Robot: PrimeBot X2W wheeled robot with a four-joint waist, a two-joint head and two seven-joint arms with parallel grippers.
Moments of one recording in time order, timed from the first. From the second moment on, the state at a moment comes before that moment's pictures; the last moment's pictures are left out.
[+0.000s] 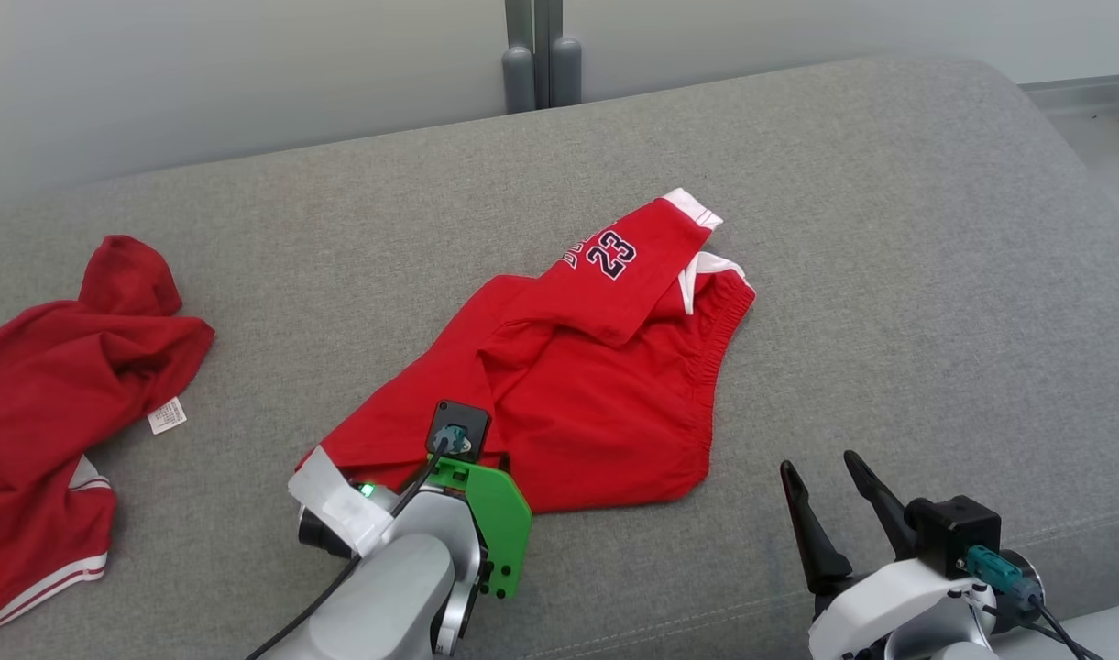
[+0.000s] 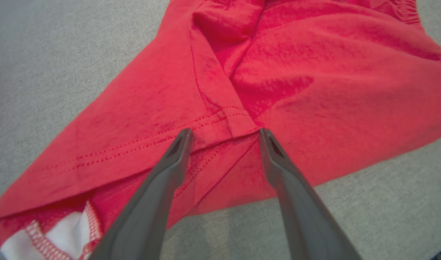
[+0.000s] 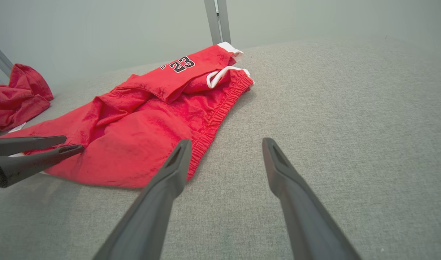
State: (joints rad) left arm -0.56 0.11 -0.93 0.74 -0.63 0.28 0.14; right arm 0.02 -0.05 0.12 0.18 0.19 0.13 -0.14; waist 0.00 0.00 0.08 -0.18
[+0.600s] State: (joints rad) left arm -0.59 0.10 -0.87 0.77 -0.68 0.26 0.01; right arm 0.02 -0.05 0.13 0.19 0.19 0.13 -0.14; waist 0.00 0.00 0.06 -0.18
